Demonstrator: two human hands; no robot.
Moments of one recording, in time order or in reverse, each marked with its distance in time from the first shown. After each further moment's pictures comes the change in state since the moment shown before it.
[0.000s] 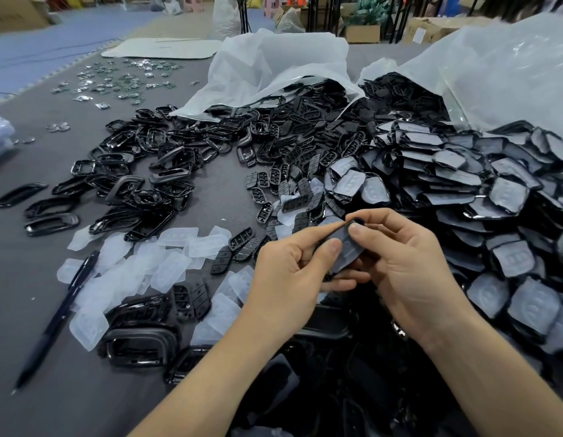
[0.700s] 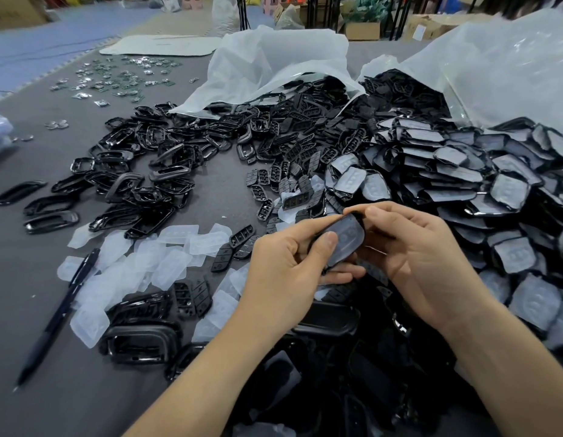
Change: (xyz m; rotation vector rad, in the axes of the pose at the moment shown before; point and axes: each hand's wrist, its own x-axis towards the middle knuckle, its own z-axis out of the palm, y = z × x) left_hand 0.000 0.001 -0.004 0.038 0.017 0.057; right_hand 0.003 -0.013 -0.011 -0.016 -0.121 -0.004
